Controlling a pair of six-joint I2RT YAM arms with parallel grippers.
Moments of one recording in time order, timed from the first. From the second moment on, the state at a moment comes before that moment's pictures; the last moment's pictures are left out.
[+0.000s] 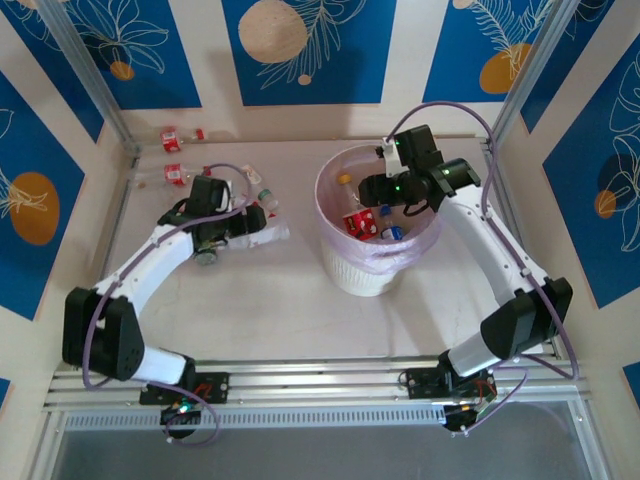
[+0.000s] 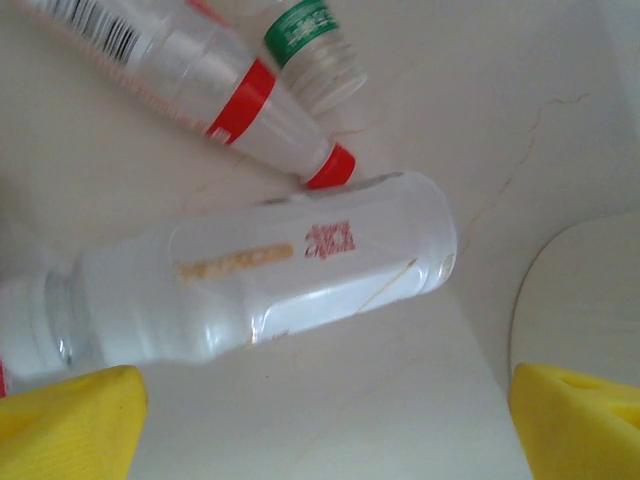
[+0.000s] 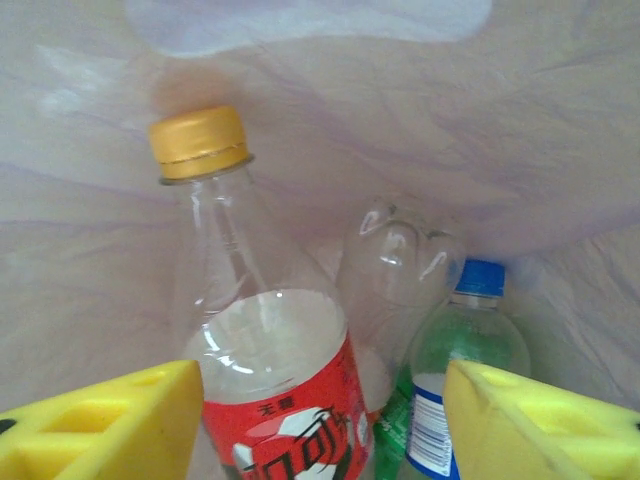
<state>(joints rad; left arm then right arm) -0.29 1.44 1.08 -0.52 0.14 -0.41 0.38 1.49 1.57 -0.98 -0.13 0.18</state>
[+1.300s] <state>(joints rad) -0.32 1.59 1.10 -0.71 0.21 -0.11 0.37 1.22 1.52 -1.02 -0.21 0.21</state>
